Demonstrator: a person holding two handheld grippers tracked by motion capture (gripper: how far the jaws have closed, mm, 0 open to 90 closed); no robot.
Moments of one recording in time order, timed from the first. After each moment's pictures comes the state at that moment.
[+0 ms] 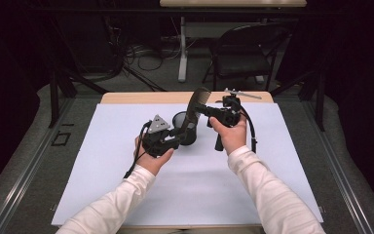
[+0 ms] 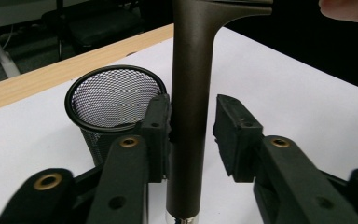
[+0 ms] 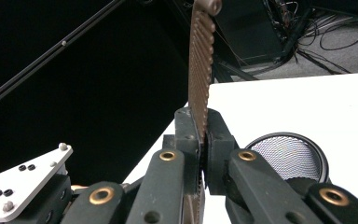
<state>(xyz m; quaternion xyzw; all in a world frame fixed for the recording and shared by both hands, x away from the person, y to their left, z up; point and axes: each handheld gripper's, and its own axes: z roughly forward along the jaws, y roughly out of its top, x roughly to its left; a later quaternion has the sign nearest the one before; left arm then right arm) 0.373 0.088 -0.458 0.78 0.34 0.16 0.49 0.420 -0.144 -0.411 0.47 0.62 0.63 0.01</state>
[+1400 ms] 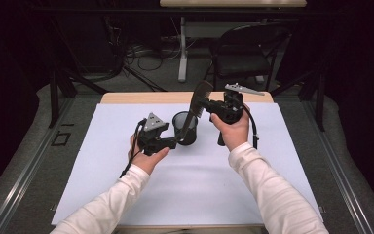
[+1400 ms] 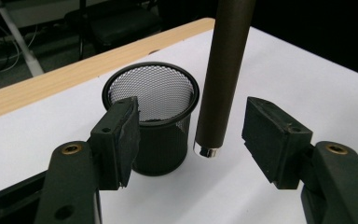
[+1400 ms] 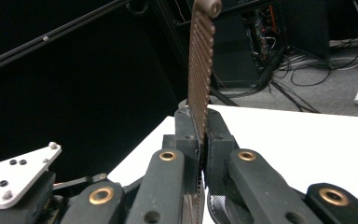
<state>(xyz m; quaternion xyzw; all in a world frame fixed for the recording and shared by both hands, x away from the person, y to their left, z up) 0.382 0.103 -0.459 0.78 0.36 0.19 0.48 0.419 -0.147 -0.395 0.44 0.64 0.63 0.10</state>
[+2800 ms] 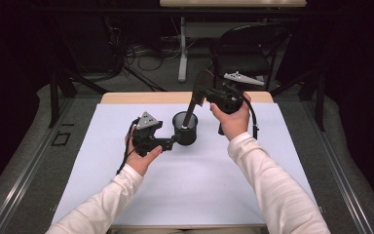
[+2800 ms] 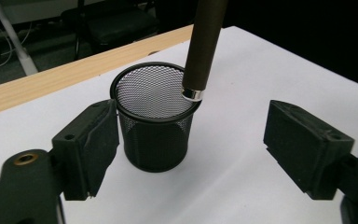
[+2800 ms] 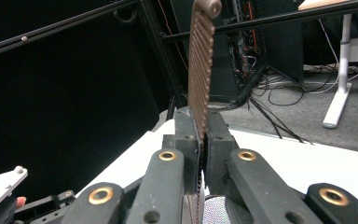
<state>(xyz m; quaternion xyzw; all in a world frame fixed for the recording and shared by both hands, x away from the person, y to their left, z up) 0.382 0.116 -0.456 0.77 0.36 0.17 0.49 0.434 -0.144 -0.374 0.43 0.64 0.62 0.16</state>
